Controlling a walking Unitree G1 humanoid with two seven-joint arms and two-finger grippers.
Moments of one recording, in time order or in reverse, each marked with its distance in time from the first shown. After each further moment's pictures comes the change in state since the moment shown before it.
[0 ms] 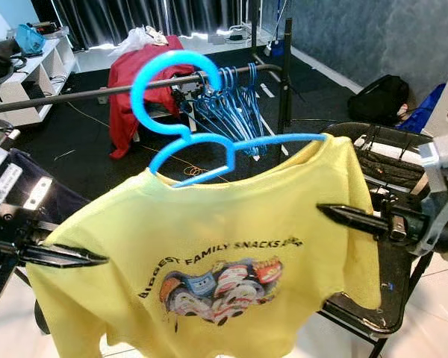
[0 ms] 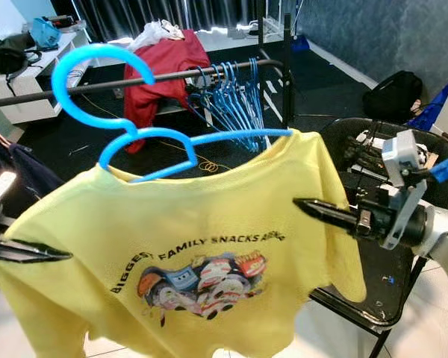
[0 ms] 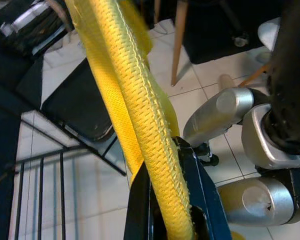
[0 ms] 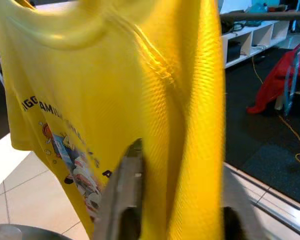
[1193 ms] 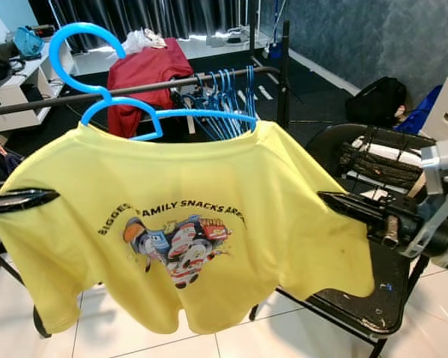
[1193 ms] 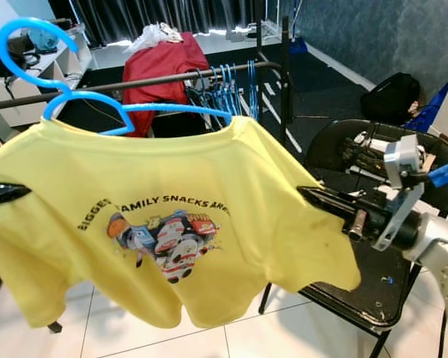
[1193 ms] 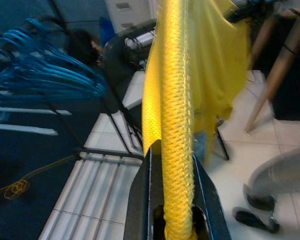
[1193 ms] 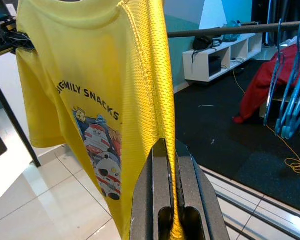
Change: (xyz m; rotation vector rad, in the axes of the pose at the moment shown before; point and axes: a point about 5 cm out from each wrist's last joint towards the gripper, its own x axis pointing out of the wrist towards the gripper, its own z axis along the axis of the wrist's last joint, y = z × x) left arm -0.057 0.029 -0.041 -0.111 -0.157 0.502; right arm 0.014 0.006 -0.015 0.045 -0.065 -0.059
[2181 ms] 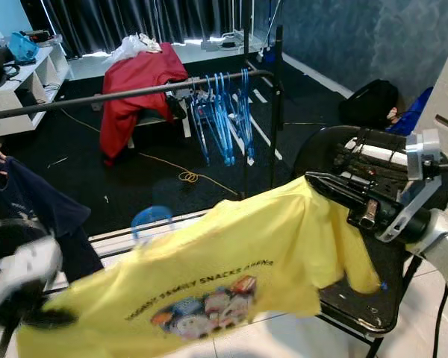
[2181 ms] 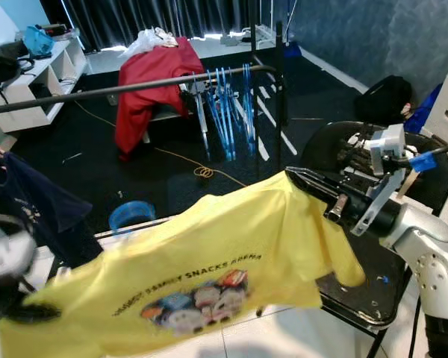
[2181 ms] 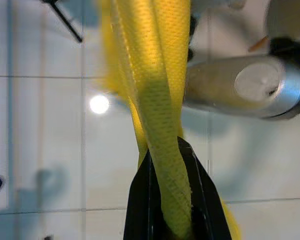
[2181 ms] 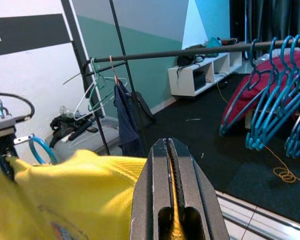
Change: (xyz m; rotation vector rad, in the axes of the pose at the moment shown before) left arm 0.005 -0.079 -0.126 -0.127 0.751 -0.446; right arm 0.016 -0.010 0.004 0.021 -0.072 -0.074
